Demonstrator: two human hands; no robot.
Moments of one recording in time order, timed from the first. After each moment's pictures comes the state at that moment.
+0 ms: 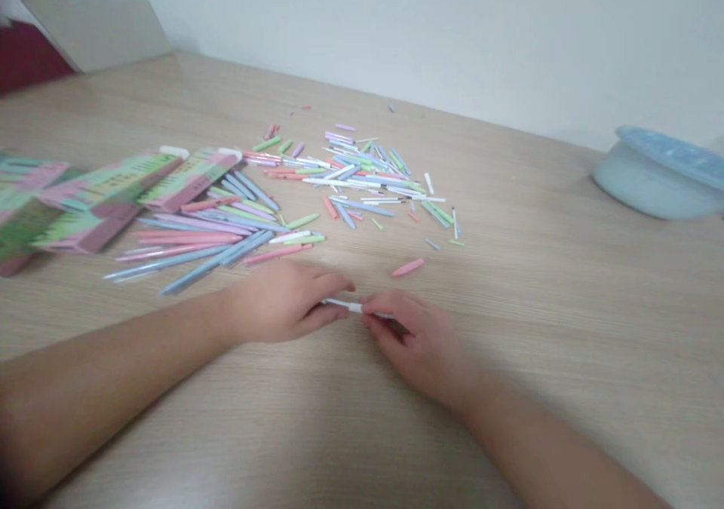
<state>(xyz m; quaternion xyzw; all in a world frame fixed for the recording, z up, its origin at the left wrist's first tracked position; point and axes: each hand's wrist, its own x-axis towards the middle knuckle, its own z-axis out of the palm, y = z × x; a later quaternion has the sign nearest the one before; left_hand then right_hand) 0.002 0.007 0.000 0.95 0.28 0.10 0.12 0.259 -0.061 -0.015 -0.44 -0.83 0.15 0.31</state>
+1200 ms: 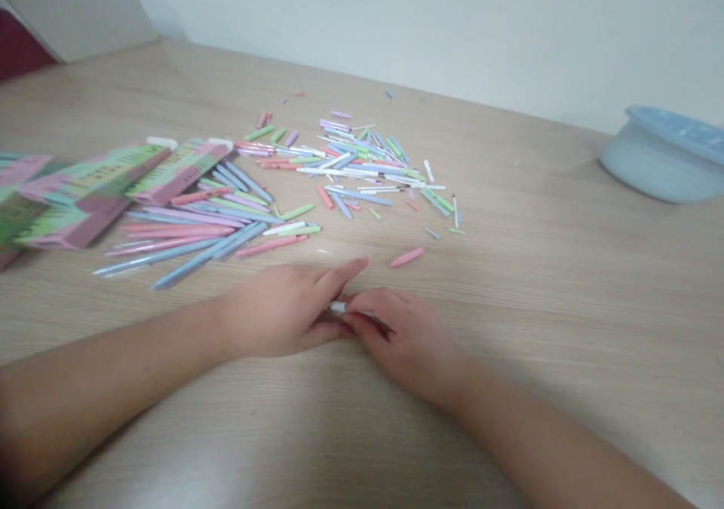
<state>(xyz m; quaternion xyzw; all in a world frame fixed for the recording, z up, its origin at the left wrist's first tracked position) 0.013 -0.013 0.007 0.94 0.31 0.06 0.11 0.240 -0.066 -0.006 -0.47 -0.82 0.20 0.26</state>
